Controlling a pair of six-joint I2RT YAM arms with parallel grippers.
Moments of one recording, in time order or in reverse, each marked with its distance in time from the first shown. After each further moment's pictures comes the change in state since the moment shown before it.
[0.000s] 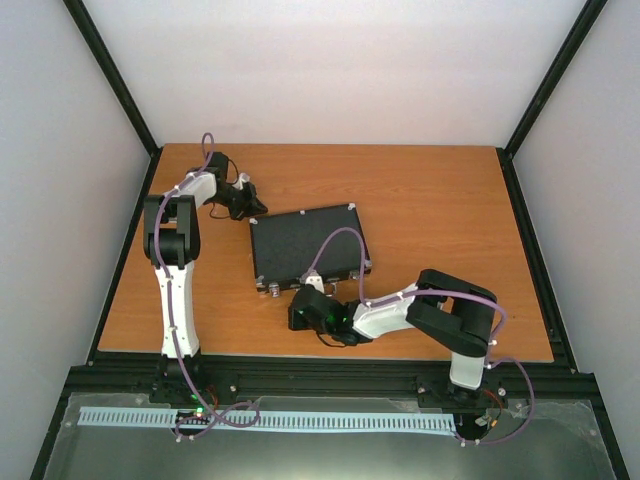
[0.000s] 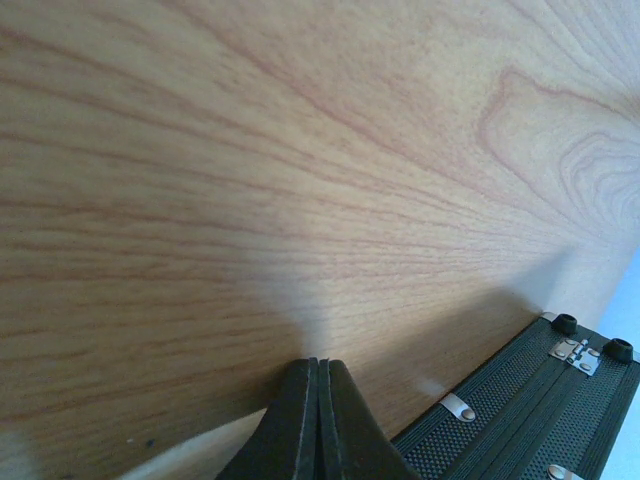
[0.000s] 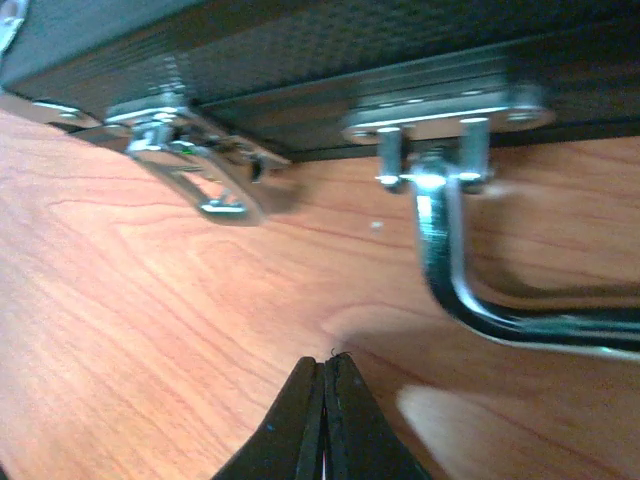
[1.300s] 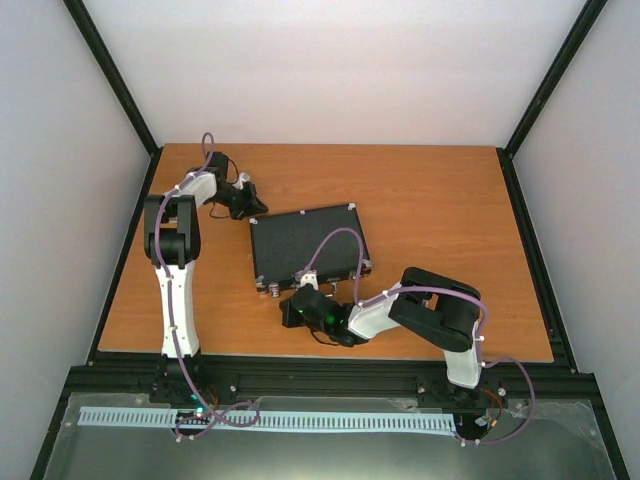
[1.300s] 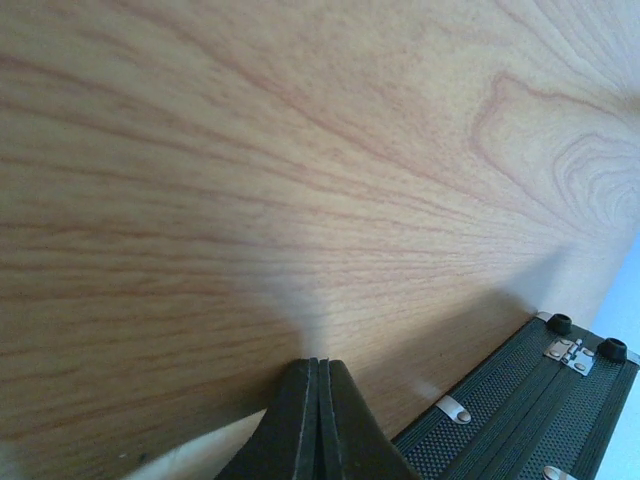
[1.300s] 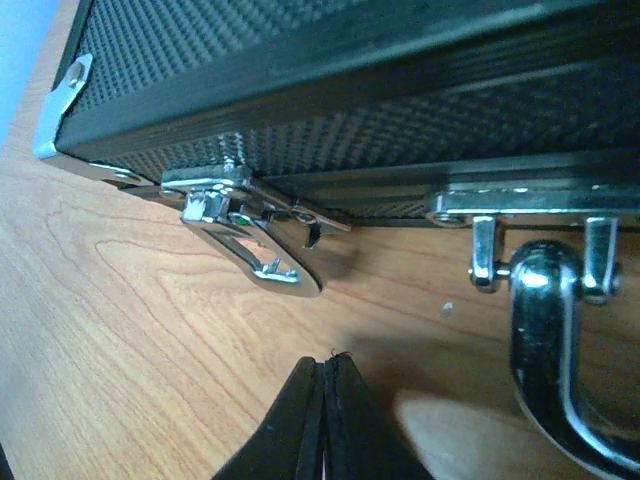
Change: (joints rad) left arm 0.001 0.009 0.009 0.000 0.011 0.005; right arm -0.013 0.107 -0.010 0.278 -0.029 -0.043
